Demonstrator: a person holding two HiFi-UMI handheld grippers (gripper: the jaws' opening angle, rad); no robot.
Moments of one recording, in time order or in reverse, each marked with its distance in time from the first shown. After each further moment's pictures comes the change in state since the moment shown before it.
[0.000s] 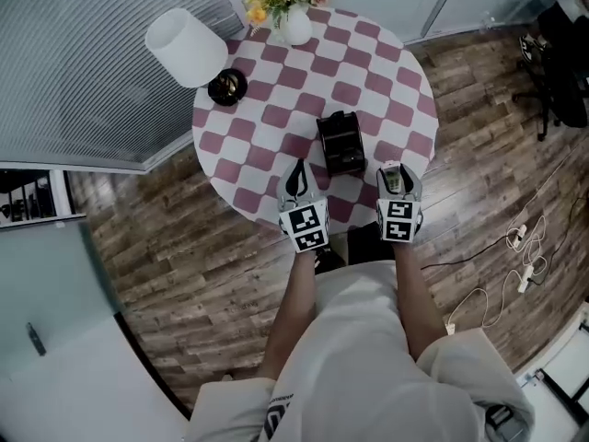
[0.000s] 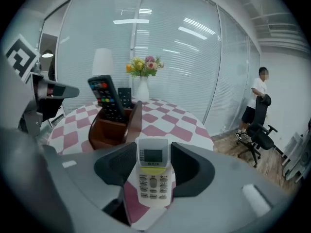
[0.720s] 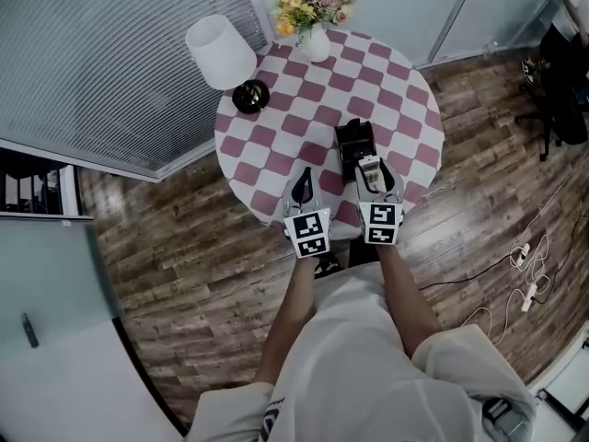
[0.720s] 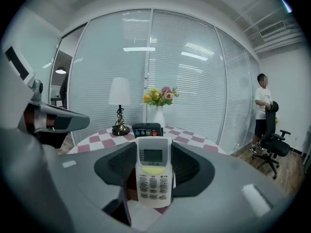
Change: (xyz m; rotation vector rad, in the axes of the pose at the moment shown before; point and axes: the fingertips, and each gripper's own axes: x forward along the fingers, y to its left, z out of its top) left arm -0.040 0.022 0.020 0.029 -0.066 -0.025; right arm -0.023 0.091 0.088 0.005 -0.296 0.093
